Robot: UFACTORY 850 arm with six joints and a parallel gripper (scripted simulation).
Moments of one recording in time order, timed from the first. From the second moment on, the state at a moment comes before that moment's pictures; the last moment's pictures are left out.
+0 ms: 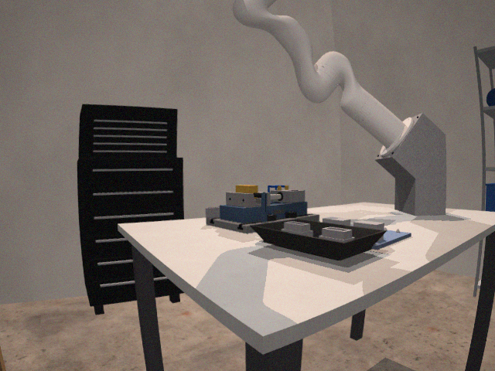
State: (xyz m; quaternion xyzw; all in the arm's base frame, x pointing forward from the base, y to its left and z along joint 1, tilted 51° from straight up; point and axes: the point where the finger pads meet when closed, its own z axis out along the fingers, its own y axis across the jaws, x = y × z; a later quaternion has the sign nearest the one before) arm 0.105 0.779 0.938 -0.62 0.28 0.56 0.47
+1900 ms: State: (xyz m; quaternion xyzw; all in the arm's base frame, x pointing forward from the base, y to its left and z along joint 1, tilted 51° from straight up) arm 0.195 0.797 0.617 -0.74 0.50 0.37 0.26
